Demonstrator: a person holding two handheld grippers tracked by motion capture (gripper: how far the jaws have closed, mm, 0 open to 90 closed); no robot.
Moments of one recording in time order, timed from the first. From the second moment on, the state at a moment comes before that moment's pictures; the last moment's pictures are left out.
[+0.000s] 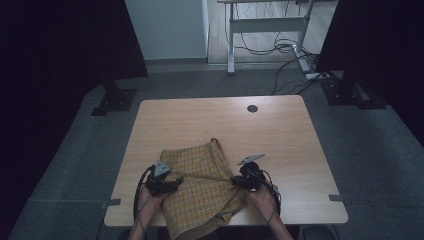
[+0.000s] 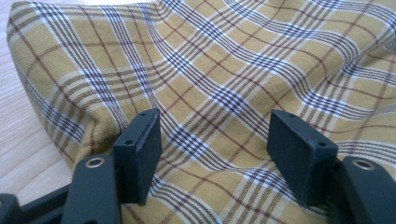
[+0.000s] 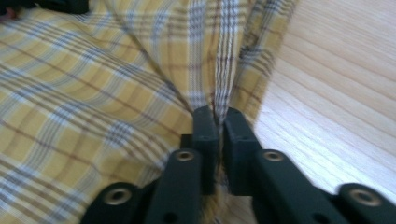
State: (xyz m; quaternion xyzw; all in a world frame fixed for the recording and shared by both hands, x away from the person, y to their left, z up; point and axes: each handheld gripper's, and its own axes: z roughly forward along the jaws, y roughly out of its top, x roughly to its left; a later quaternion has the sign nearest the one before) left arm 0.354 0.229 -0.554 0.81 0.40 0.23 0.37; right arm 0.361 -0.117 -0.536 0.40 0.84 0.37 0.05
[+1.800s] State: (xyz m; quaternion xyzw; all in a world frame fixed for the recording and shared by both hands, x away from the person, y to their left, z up) left arm 0.344 0.270 -0.540 0.74 0.41 0.24 0.48; right arm 0.327 -0.099 -0.531 0.22 0.87 0.41 0.13
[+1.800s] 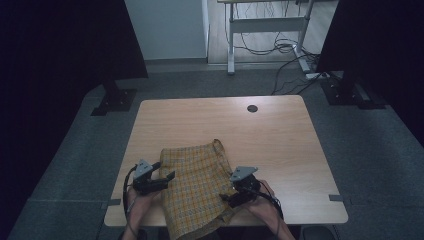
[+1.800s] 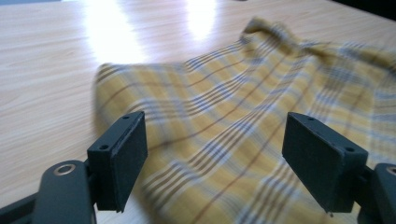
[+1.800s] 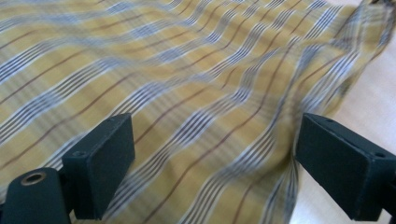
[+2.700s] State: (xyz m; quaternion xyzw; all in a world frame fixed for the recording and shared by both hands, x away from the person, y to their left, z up) left arm 0.342 0.317 -0.552 0.71 0.48 0.22 0.46; right arm 0.313 -0.113 -0.563 0.26 0.87 0.39 0.11
